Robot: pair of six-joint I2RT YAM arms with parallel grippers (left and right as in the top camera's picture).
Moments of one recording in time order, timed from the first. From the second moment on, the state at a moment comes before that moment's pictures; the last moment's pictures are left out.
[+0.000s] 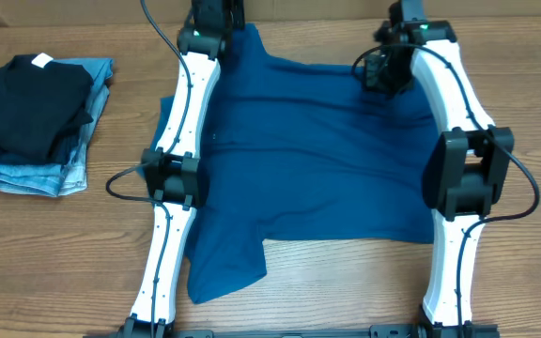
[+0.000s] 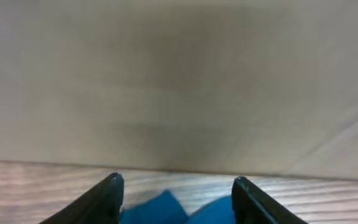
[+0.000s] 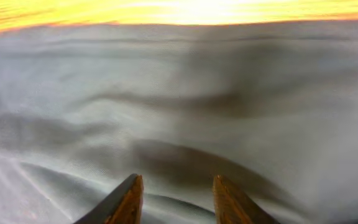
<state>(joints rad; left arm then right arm) -0.22 2.93 3.10 -0.69 -0.23 -0.18 0.05 2.42 2.23 -1.11 -0.14 0.14</state>
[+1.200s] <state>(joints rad) -0.23 2.80 2.99 -1.30 -0.12 -0.18 -0.30 2.60 2.30 -0.91 -0.39 -0.06</state>
